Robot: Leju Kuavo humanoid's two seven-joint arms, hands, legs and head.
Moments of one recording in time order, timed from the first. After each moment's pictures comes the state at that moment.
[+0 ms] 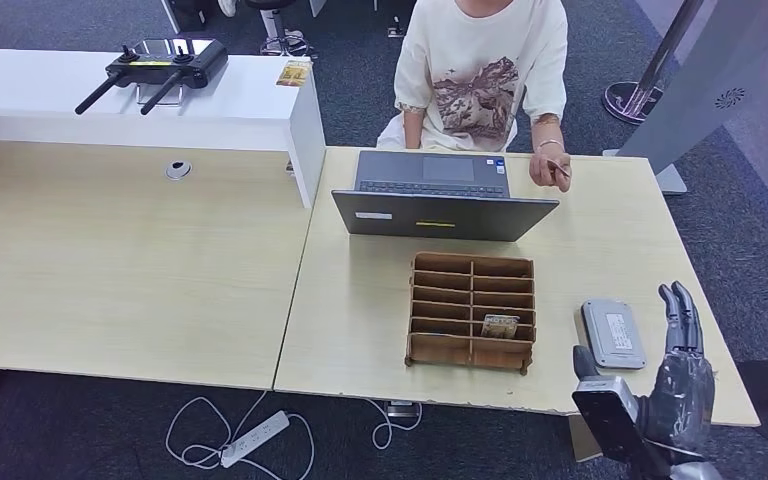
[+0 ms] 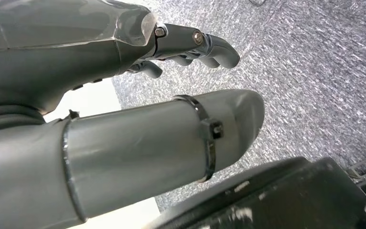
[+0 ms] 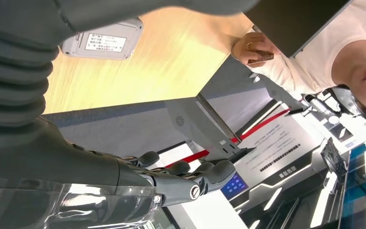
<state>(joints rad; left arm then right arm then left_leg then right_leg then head) -0.13 -0.11 -1.40 -0.13 0.64 0.32 0.15 0.20 -0.08 0.02 -1.88 0.81 -0.34 -0.08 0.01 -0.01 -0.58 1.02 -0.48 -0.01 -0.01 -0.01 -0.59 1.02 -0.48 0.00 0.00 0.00</state>
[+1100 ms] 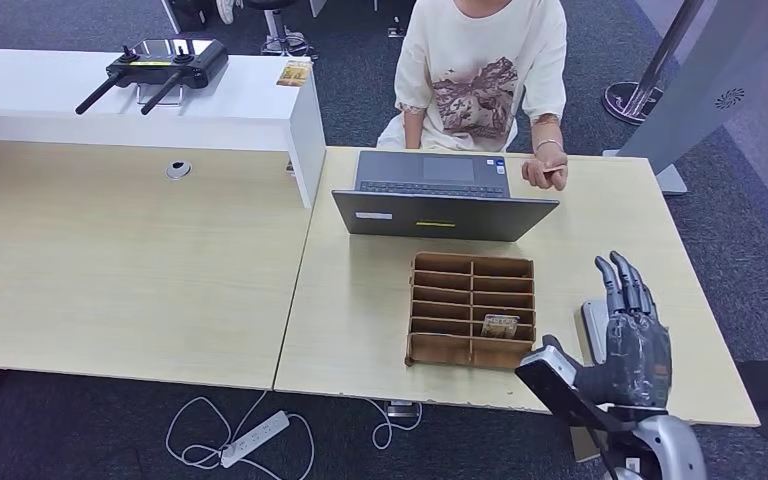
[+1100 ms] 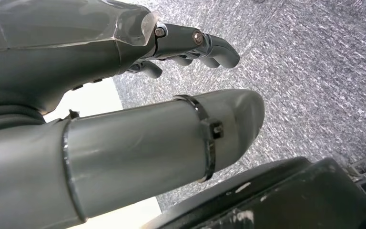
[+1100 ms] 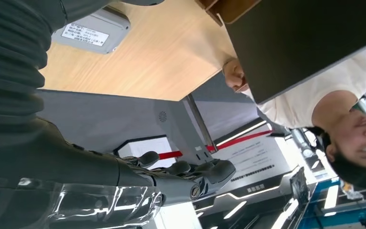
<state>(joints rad) -0.13 -0.11 -1.40 -0.13 0.65 0.32 0.15 0.08 -0.10 0.10 -1.85 1.04 -0.14 -0.02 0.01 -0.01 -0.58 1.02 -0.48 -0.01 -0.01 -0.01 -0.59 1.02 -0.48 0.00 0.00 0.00</state>
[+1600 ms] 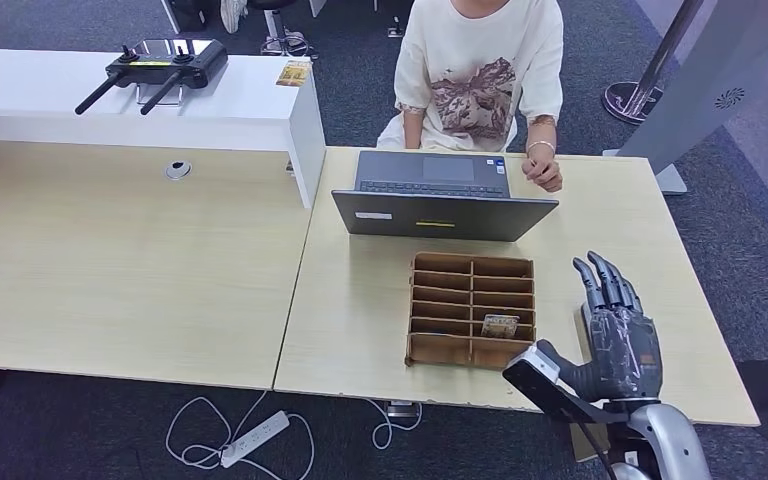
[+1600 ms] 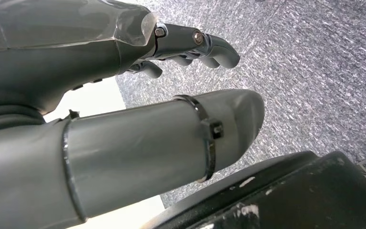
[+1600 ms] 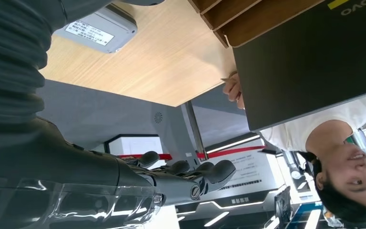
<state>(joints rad) -0.13 -0.11 -1.41 -0.13 0.64 0.30 0.17 0.05 -0.19 0.15 -1.85 1.06 -0.05 0.03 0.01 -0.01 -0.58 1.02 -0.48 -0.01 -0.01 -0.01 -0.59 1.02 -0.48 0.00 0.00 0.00</state>
